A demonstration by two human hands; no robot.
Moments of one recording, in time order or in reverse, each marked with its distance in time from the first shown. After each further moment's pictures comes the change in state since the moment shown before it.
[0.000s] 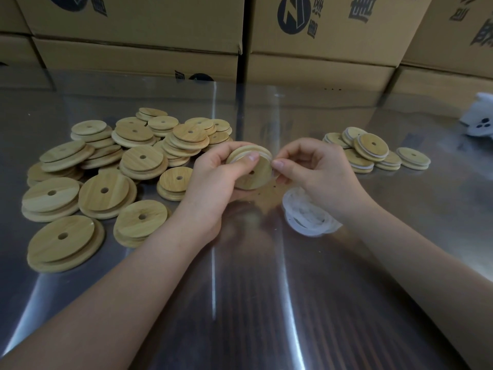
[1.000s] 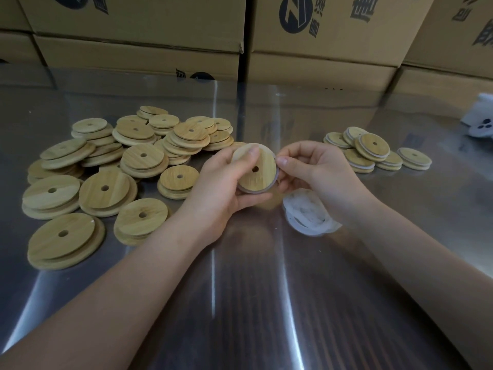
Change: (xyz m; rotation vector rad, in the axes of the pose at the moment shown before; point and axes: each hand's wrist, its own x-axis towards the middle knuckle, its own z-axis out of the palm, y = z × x) left_hand 0.002 -0.005 0.001 -0.139 -0.093 -0.155; right_hand -0.001 -0.005 -0.001 0.214 -0.038 0.251
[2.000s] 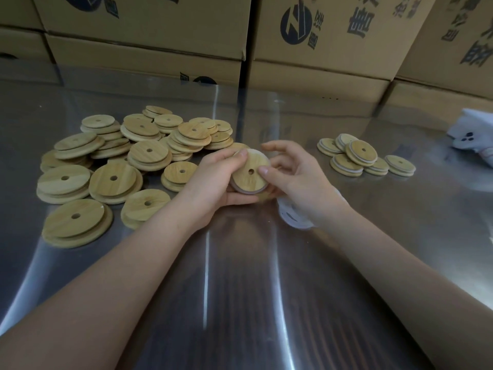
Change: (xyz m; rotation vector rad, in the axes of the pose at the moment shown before) left_hand -0.003 0.005 -0.005 0.078 0.018 -0.030; right_hand -0.006 0.006 0.020 -0.054 0.016 -0.077
